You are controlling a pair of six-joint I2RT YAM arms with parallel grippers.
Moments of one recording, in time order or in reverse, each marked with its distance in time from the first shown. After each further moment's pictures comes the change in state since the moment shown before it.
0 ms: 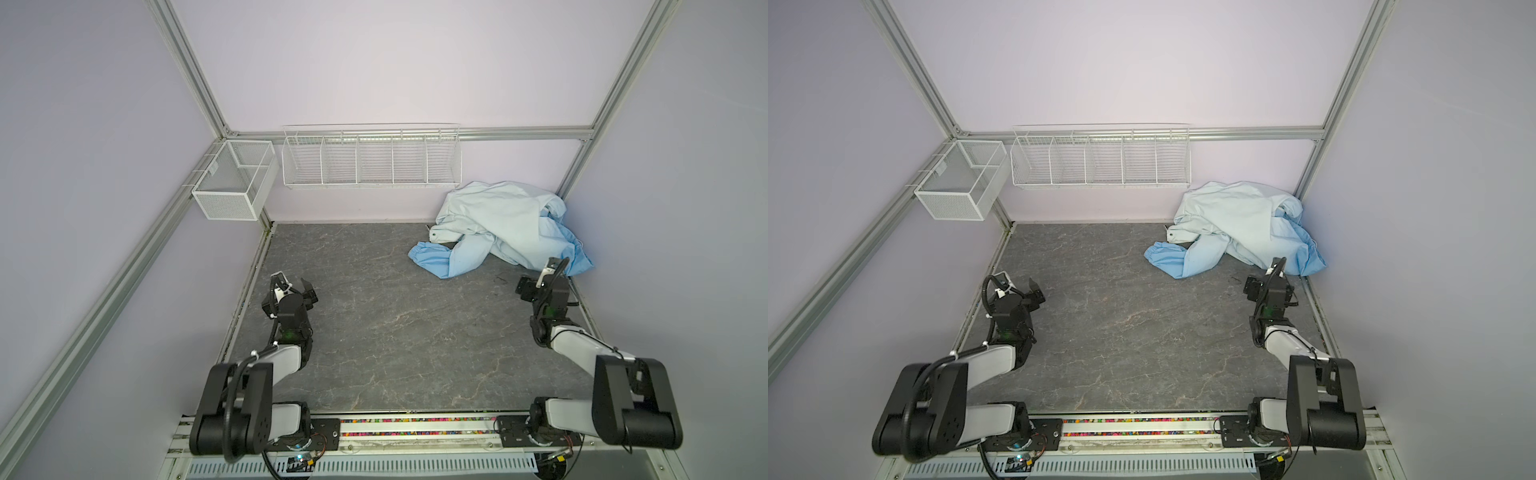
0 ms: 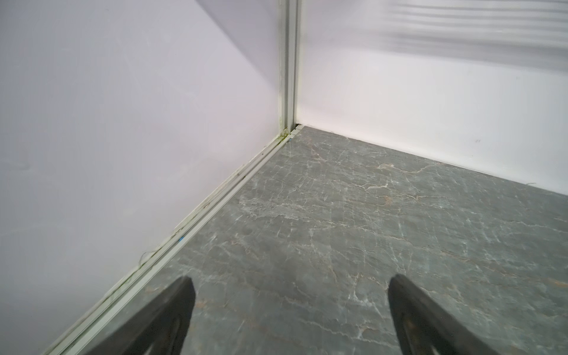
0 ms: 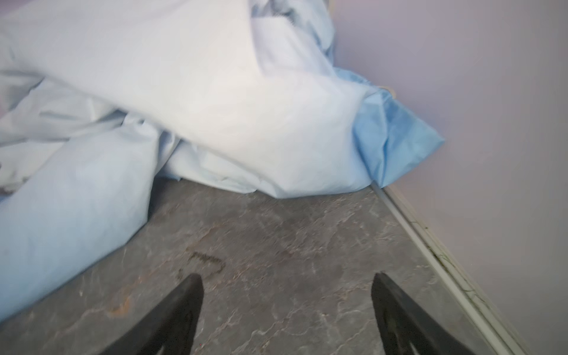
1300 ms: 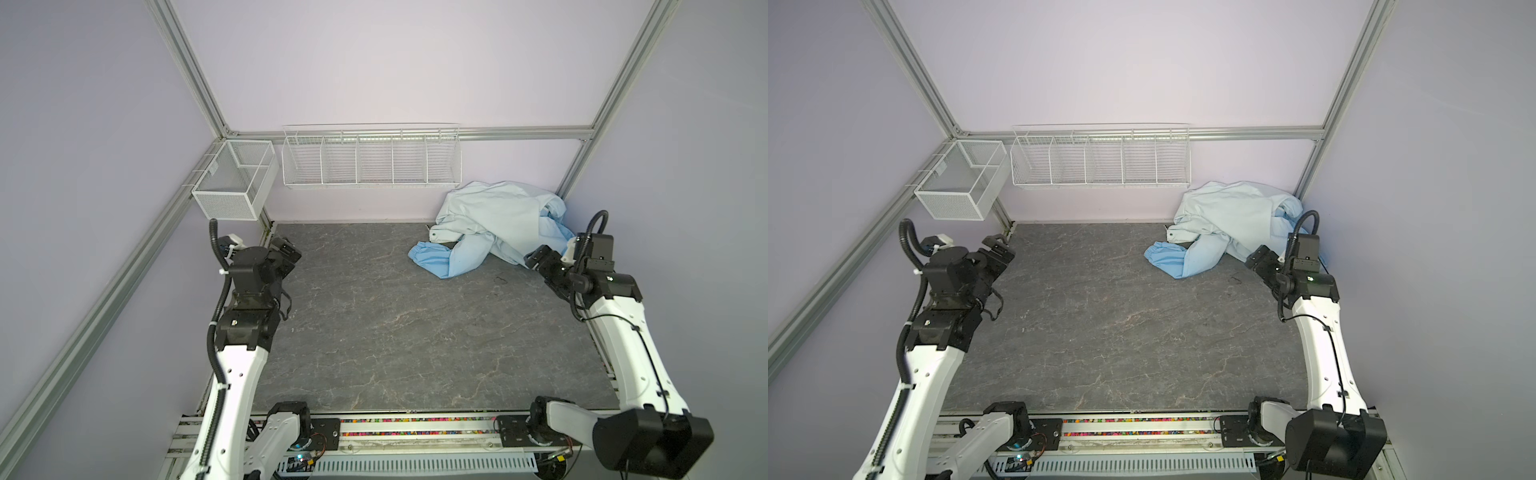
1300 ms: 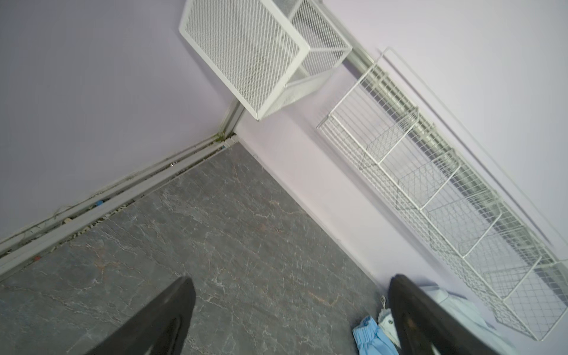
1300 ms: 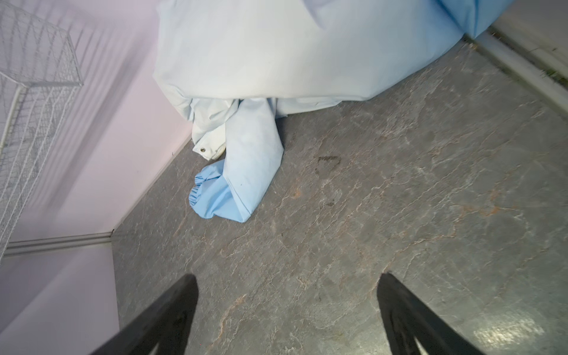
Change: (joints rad) left arm 0.010 -0.235 0.746 -1.121 0.252 -0.594; right arm -0.010 -0.055 0.663 -1.131 -0.456 0.512
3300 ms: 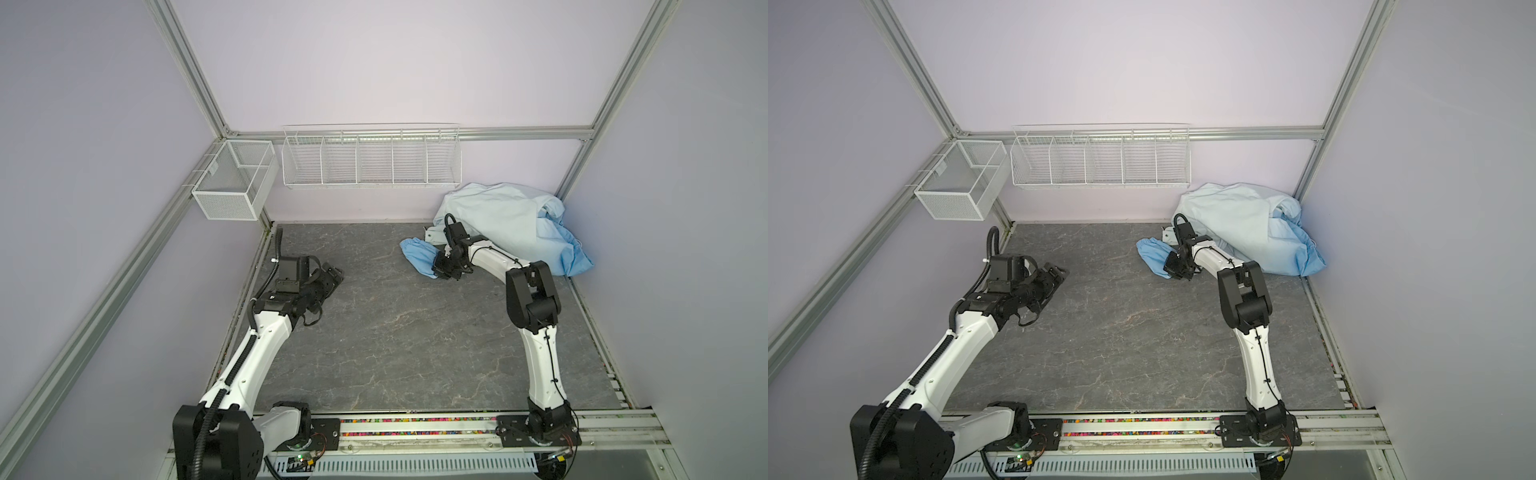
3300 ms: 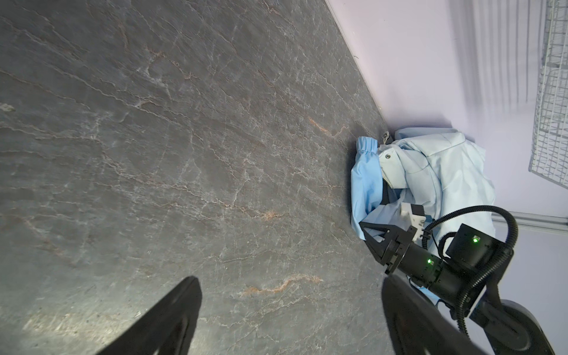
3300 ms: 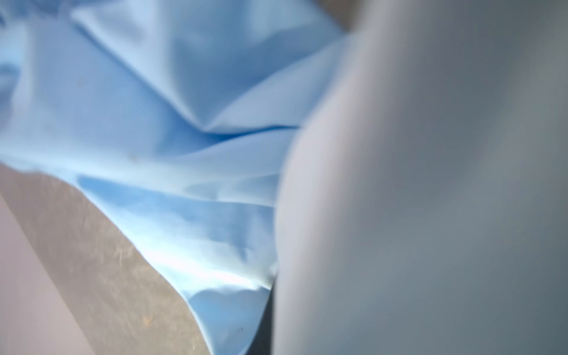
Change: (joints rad) left arm -0.101 0.220 -0.150 -0.051 0.452 -0.196; right arm 0.481 1.069 0.592 0.087 -0.110 0.066
